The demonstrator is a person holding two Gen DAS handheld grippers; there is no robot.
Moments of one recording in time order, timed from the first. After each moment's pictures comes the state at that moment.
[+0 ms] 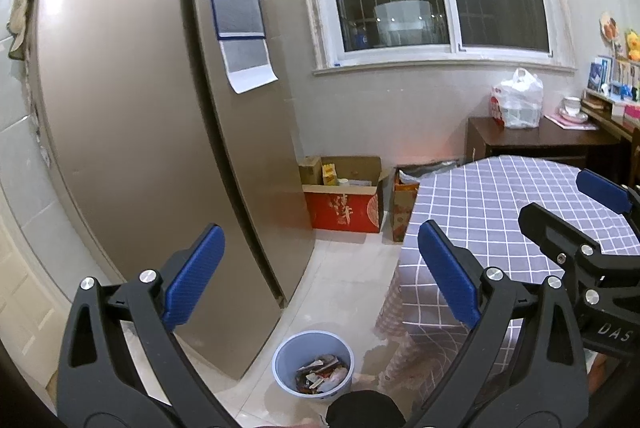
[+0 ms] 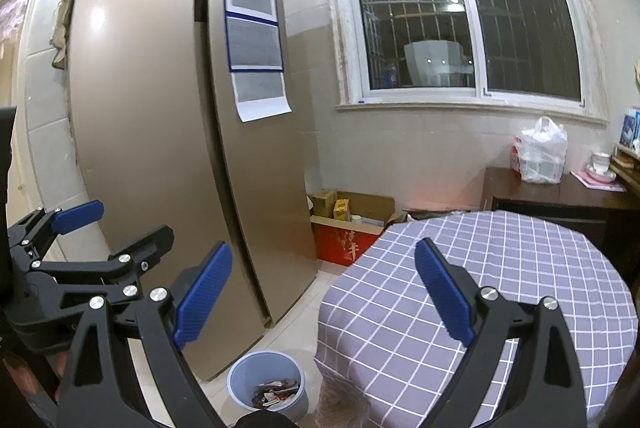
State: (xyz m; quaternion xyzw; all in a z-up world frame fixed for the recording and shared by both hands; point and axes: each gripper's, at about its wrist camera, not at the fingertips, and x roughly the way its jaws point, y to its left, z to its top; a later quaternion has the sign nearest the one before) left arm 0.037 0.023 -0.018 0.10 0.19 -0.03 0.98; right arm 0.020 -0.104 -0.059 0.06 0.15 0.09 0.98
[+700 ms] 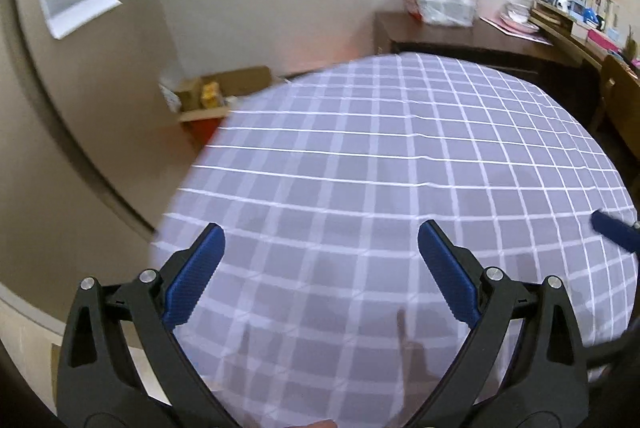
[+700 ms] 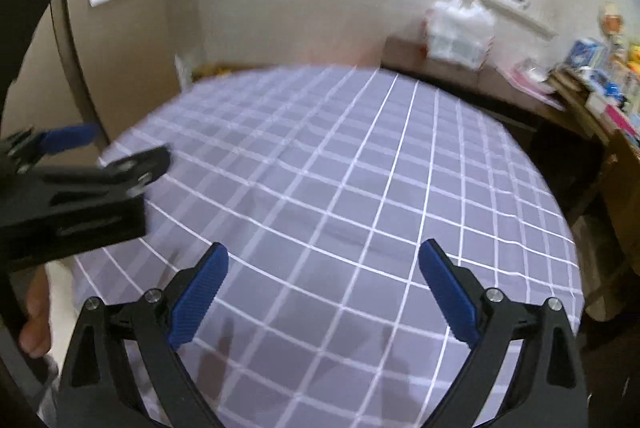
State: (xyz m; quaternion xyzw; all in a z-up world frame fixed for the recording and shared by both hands) left arm 0.191 -0.228 -0.157 0.13 0.38 -0.16 0.90; right arm 0.143 -0.290 -0.208 0.01 0.39 -0.04 0.92
